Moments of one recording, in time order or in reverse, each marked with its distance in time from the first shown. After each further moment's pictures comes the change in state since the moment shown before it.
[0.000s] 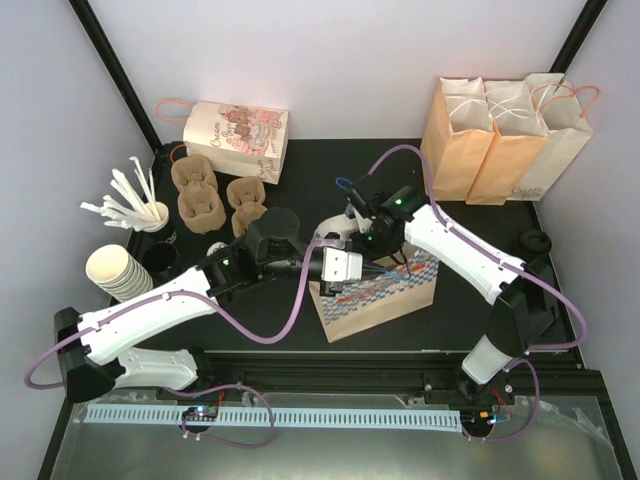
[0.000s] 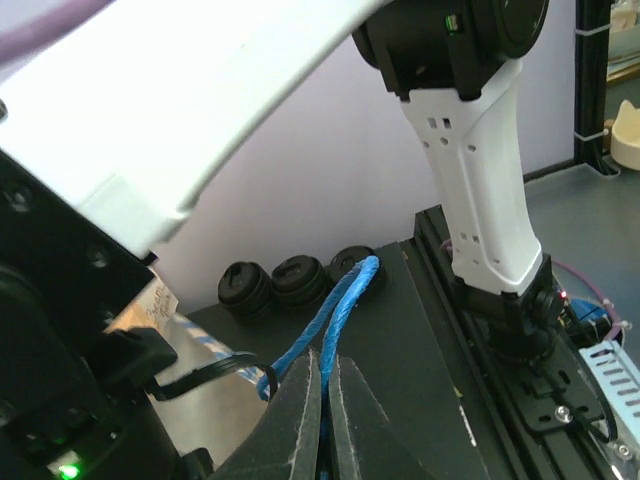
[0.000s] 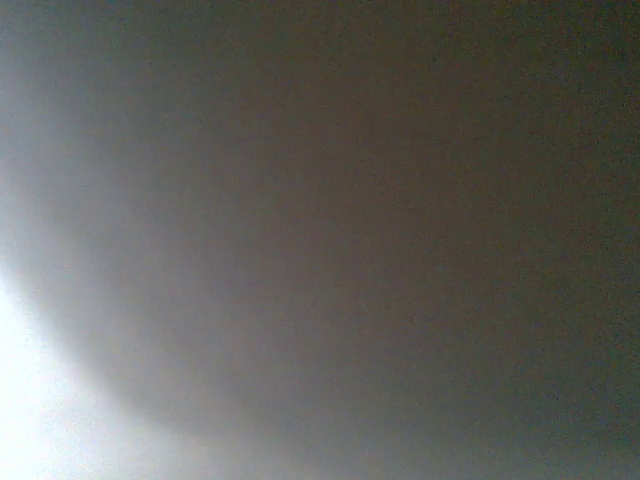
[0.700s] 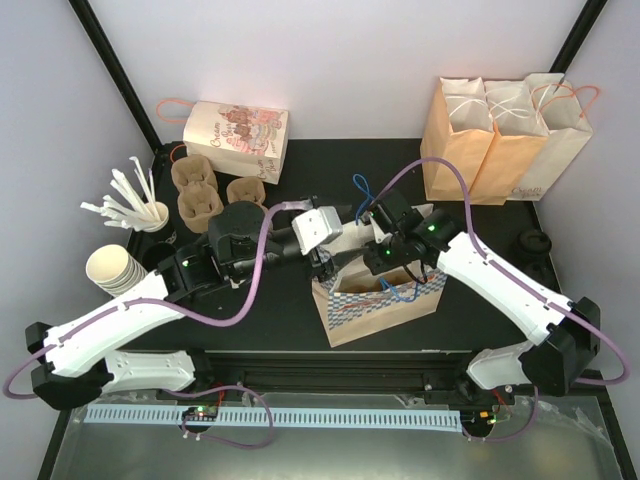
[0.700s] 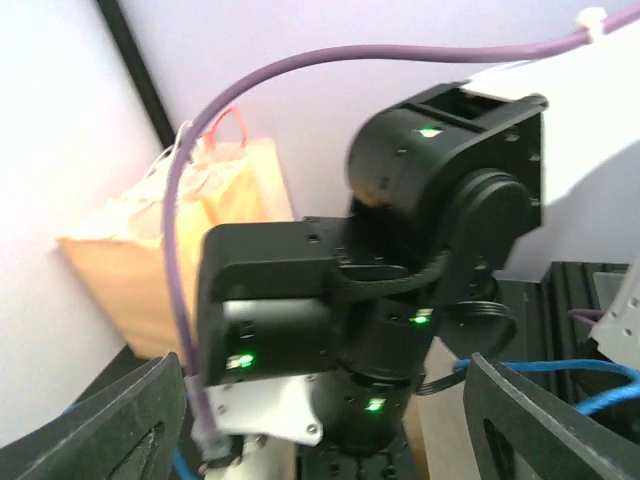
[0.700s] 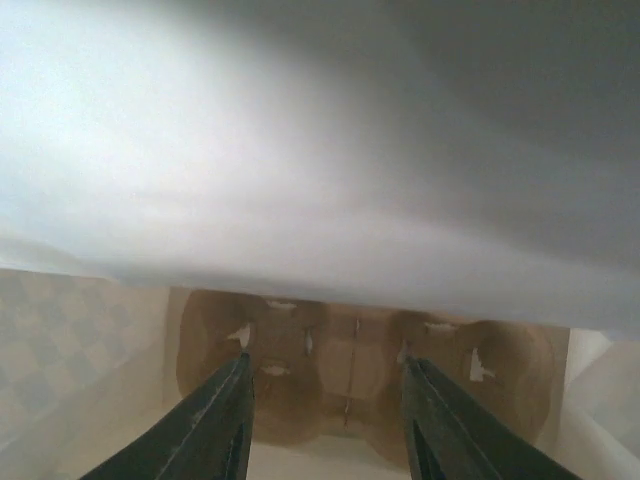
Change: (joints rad) left arm -0.058 -0.098 0.139 -0.145 -0.408 -0.251; right arm 0.027 -0.277 -0.211 0.124 0.025 0.033
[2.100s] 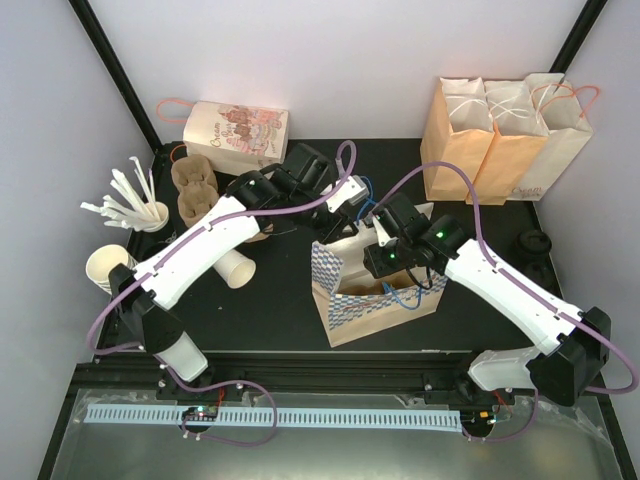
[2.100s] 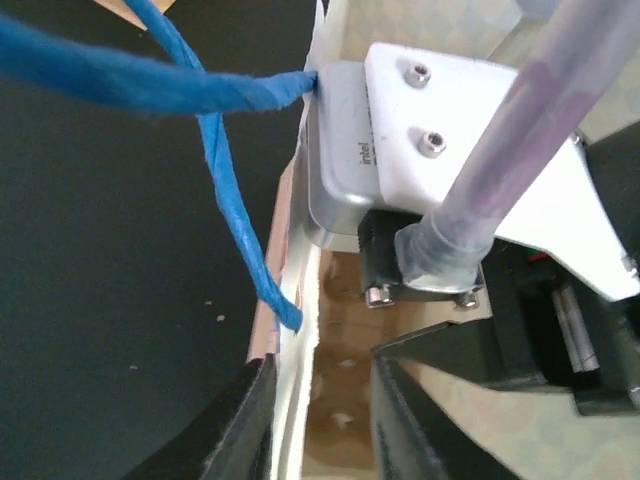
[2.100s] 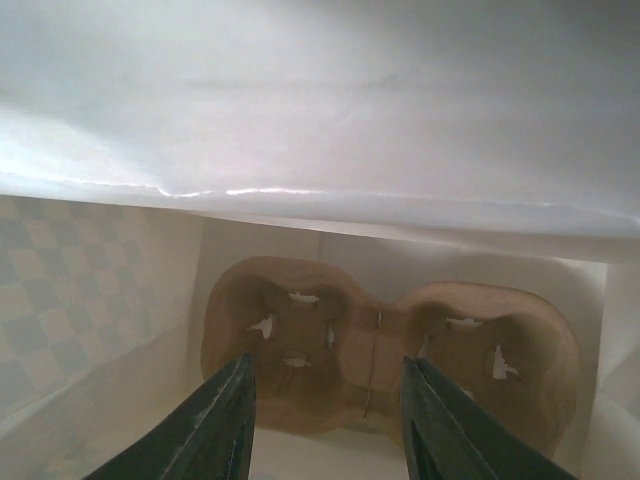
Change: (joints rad) left arm 0.309 0.513 0.430 -0.663 0.253 -0.144; right arm 0.000 -0.064 -0.063 0.032 -0.050 0.006
